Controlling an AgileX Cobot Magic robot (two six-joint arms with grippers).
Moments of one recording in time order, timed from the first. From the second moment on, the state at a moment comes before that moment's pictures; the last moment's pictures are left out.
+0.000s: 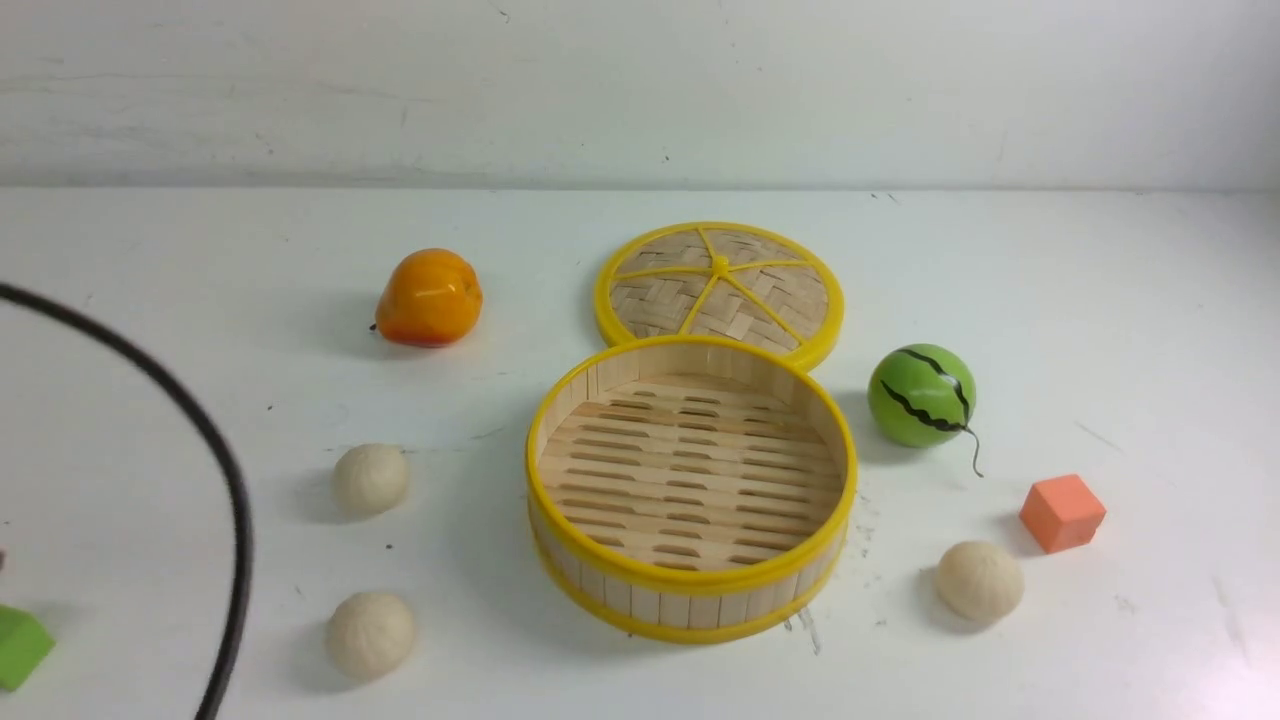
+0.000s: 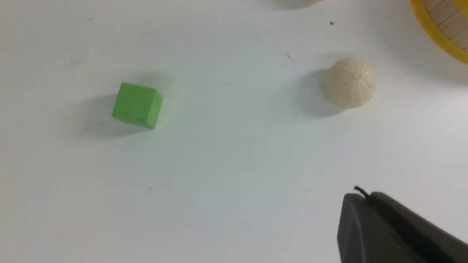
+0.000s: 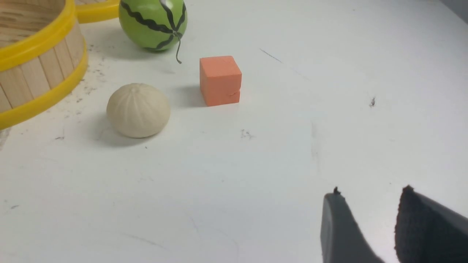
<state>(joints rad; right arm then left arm) -0.07 -0.01 0.01 0.02 0.39 -0.04 -0.18 0.89 -0.99 0.03 1.16 -0.10</state>
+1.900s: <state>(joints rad) -0.07 -0.01 0.01 0.02 0.39 -0.04 -0.24 1.98 -1.46 0.11 0.78 -0.19</state>
